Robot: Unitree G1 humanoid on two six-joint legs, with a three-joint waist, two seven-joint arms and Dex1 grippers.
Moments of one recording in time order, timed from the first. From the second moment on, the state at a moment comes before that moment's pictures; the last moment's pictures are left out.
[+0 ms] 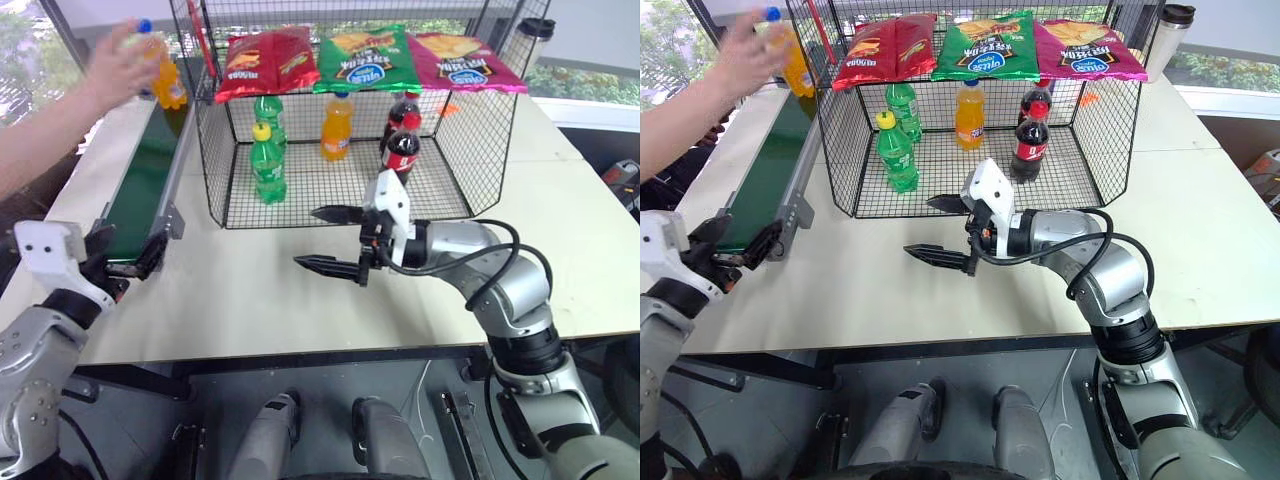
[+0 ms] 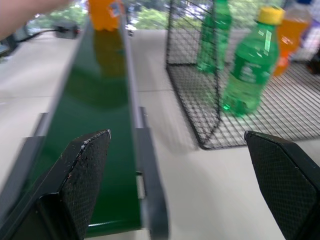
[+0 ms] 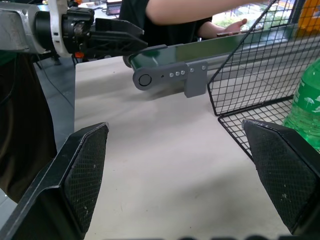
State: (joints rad) left arm 0.05 0.52 0.63 -0.56 -0.67 0.72 -0.29; right arm -0.61 -0.43 0.17 -0.31 0.49 0.69 0.87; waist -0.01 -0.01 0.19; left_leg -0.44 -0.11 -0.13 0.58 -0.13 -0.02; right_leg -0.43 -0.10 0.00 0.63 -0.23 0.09
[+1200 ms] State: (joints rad) left arm 0.01 0.53 0.62 -0.31 -0.53 0.54 -0.28; right arm -0.56 -0.44 0.19 -0.30 0.47 0.67 0.85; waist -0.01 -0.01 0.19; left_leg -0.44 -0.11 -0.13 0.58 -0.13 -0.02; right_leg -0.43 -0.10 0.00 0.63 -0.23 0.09
